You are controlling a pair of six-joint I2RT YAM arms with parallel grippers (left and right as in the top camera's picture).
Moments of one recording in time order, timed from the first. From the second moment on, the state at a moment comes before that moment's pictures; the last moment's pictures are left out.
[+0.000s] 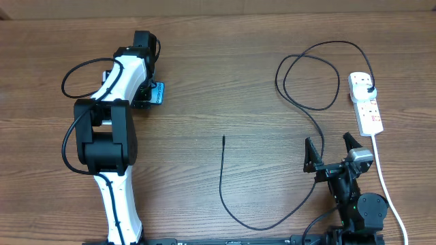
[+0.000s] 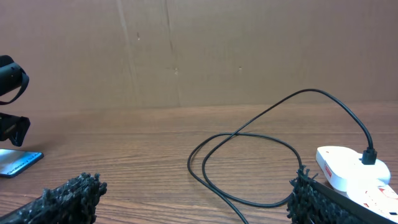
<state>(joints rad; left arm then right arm) -0.06 2.28 1.76 -0.87 -0.37 -1.68 -0.06 0.01 0.02 -0.02 -0.22 0.10</state>
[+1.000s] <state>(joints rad) -0.06 2.30 1.78 -0.98 -0.37 -1.68 -0.06 0.01 0.02 -0.02 -0.22 0.10</state>
